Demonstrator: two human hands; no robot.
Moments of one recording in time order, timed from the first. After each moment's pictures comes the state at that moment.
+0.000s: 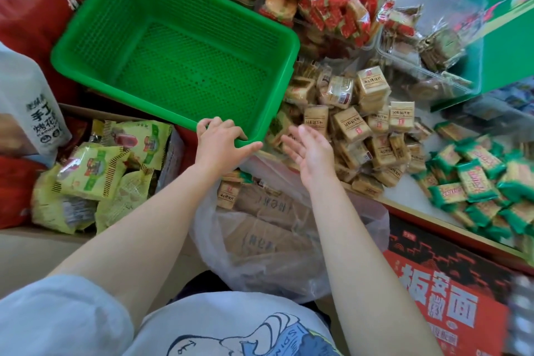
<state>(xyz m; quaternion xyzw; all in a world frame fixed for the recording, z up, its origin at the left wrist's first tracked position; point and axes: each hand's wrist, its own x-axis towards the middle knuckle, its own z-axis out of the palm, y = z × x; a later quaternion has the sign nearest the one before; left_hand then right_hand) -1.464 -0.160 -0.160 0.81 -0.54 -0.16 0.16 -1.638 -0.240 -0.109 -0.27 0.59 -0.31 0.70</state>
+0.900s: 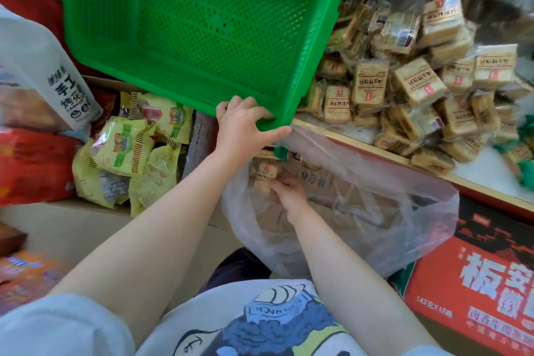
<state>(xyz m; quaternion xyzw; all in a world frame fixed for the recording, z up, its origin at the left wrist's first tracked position) -1.462 -0.137 -0.184 0.82 -0.51 -0.17 0.21 -1.628 -0.115 -0.288 -0.33 0.67 -0.01 0.67</state>
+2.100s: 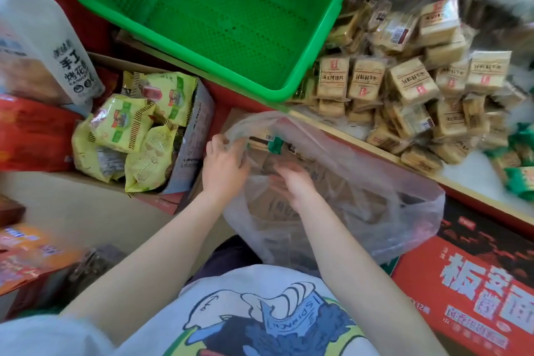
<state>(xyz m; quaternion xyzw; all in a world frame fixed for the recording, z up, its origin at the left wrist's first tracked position) -1.510 -0.050 -0.219 0.88 -0.39 -0.23 0.12 -1.650 -0.138 -0.242 -0.26 0.61 -0.04 0.74</state>
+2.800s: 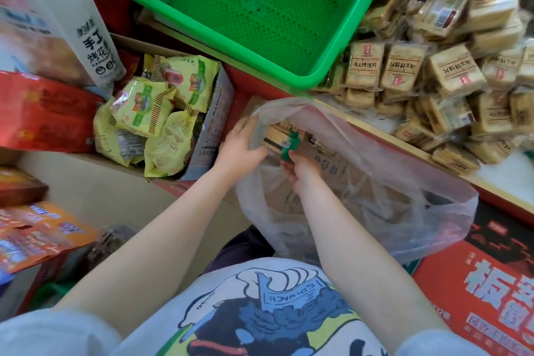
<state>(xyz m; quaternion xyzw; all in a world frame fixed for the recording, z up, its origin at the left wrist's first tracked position) -1.482 -0.052 -0.211 0.84 -0.32 -0.40 0.19 -1.613 -0.133 -0.272 -0.12 0.67 -0.09 0.72</state>
